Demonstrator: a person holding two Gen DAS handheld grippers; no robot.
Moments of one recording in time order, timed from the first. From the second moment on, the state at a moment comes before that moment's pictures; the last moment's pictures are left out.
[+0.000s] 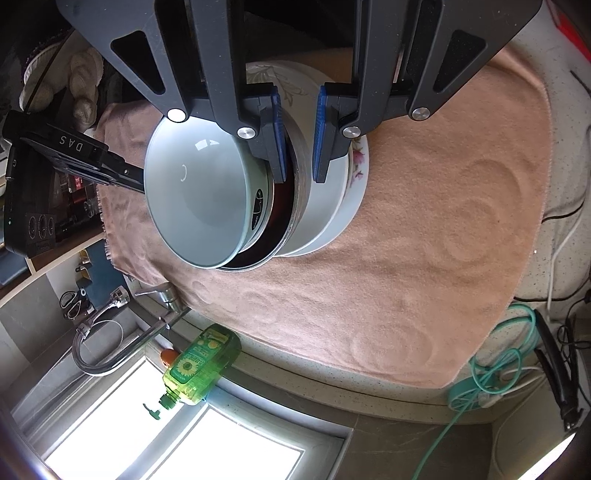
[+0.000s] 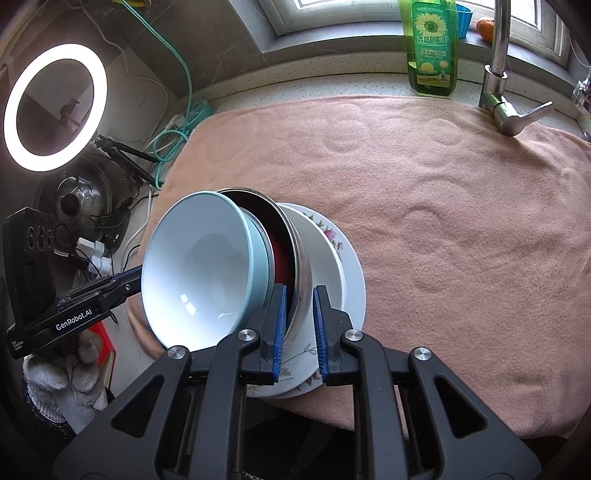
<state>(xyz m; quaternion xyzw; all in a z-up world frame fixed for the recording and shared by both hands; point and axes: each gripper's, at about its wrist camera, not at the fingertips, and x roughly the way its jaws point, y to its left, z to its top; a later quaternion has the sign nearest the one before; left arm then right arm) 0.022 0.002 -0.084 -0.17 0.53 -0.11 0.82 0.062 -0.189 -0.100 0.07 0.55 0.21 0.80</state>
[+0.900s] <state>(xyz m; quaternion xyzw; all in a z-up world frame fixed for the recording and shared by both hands) -0.044 -0.020 -0.032 -0.08 0.43 -0.10 0.89 -0.014 -0.187 -0.031 0.00 0.40 0.15 0.90</state>
